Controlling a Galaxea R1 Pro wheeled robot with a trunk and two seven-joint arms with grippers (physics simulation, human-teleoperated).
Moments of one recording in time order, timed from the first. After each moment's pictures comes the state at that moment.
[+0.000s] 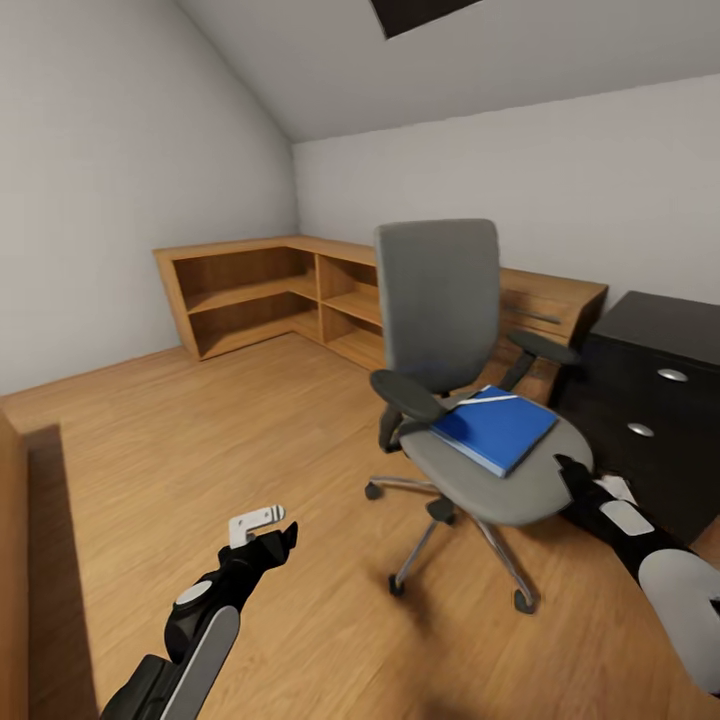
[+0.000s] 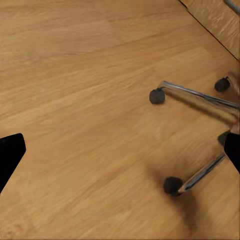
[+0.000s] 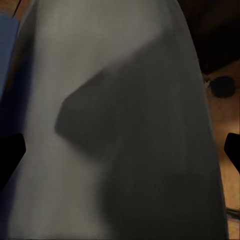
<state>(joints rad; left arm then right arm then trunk) -0.21 0.01 -0.27 -1.56 0.54 0.50 0.46 -0.94 -0.32 -0.29 -0.21 -0.93 0.10 0.14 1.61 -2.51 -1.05</state>
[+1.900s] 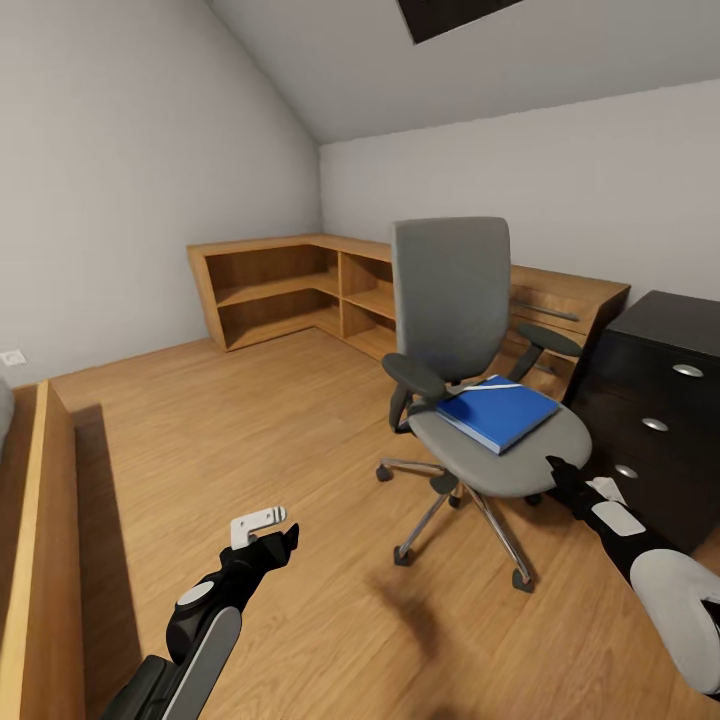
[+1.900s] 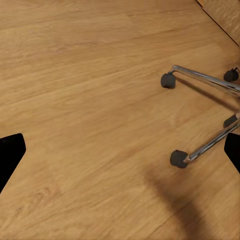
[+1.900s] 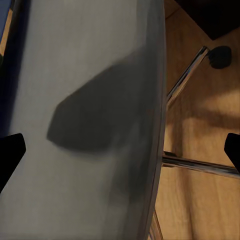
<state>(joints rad) -0.21 0.01 -0.27 -1.56 0.54 0.50 0.46 -0.94 -0.30 -0.28 -0.20 -0.94 0.10 0.14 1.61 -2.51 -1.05</state>
